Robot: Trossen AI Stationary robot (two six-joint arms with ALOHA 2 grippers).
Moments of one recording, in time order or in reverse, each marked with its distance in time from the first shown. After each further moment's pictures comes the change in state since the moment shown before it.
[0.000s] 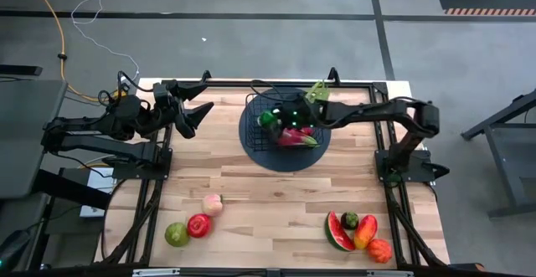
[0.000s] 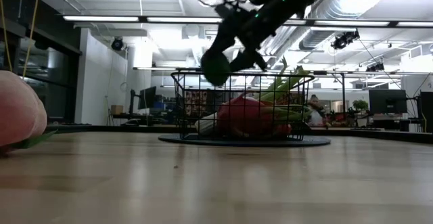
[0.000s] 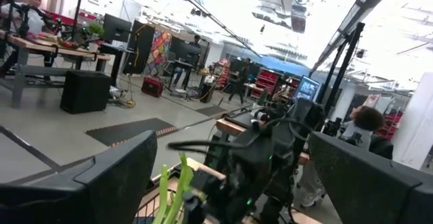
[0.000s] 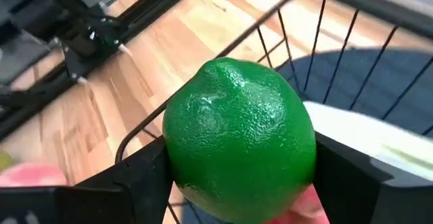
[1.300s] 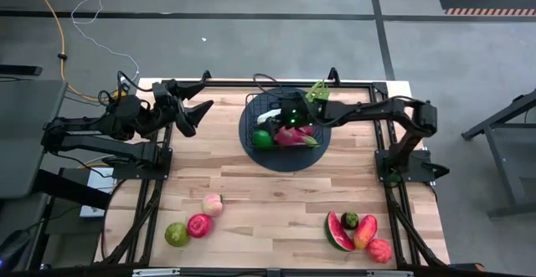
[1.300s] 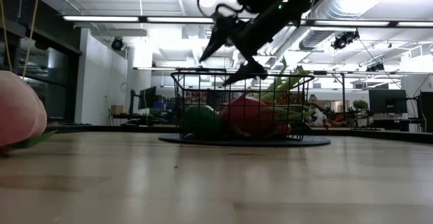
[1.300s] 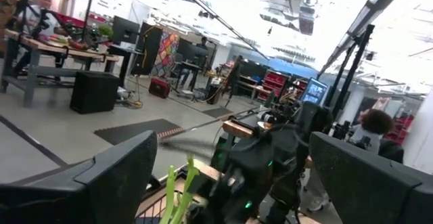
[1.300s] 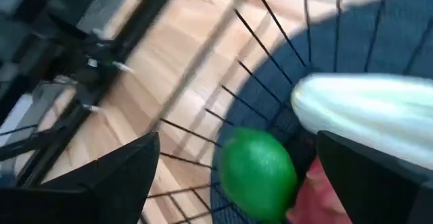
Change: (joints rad) left arm 0.000 0.000 0.000 0.000 -0.038 0.001; right arm -0.020 0.018 0.001 0.014 -0.041 0.211
